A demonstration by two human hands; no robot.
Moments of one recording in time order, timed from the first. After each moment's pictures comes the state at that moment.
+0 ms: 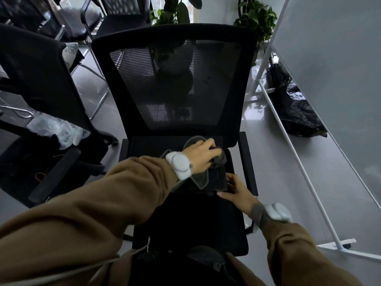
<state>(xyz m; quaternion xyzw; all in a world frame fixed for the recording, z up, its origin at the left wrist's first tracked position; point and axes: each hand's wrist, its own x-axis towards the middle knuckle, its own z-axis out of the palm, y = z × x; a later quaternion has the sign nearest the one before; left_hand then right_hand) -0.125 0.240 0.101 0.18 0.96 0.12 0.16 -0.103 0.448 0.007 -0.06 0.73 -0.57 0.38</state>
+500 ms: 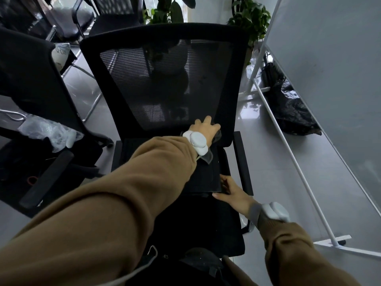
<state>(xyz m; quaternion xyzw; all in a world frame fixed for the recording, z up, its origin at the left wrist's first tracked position) -0.192 0.265 0.111 0.01 0.99 0.06 0.16 -0.105 0.451 0.013 -0.07 0.72 -0.54 0.43</state>
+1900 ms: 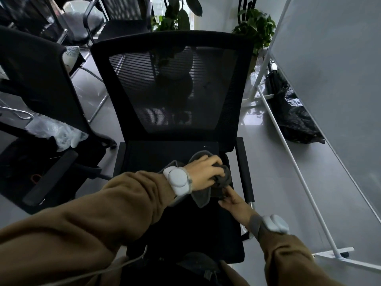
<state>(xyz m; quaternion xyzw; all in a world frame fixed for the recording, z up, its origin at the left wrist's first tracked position) -0.111 0.260 0.086 0.22 0.94 0.19 0.17 -0.092 0.455 0.002 -0.04 0.69 -0.59 0.42</state>
